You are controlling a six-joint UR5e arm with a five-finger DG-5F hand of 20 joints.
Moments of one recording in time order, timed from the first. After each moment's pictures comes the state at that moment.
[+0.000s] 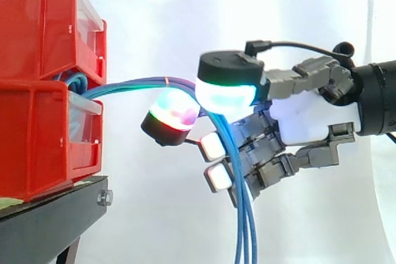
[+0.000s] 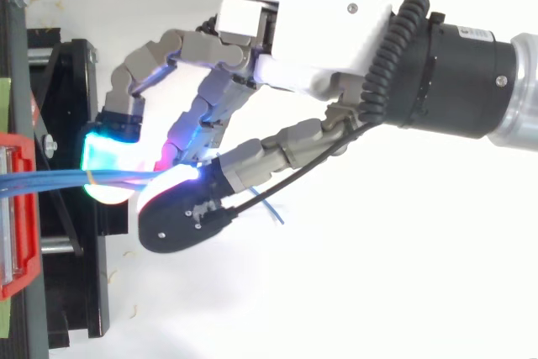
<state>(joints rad) 0.12 -2.32 -1.01 -3.09 -1.30 -0.06</state>
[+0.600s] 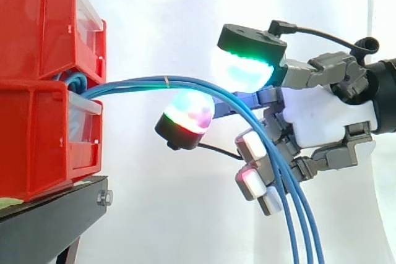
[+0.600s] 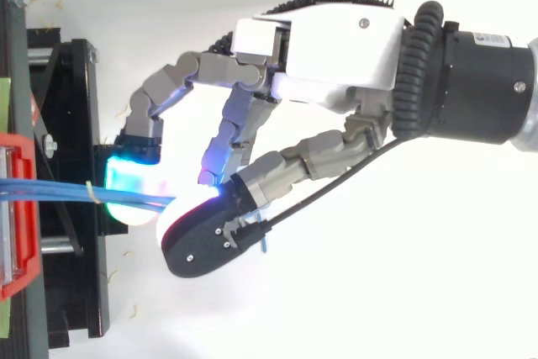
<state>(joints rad) 0.13 -2.30 -1.00 -3.17 -1.34 -0.06</state>
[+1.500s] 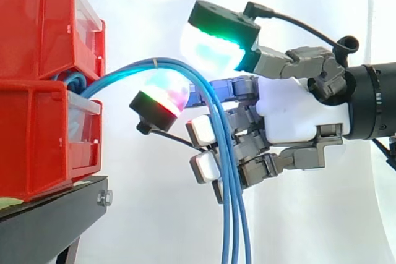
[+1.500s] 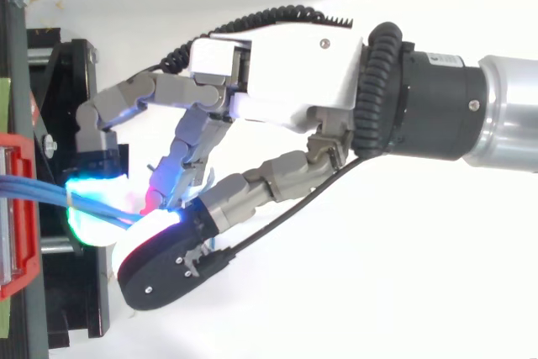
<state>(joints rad) 0.13 -2.35 -0.99 -3.01 -1.36 -0.05</state>
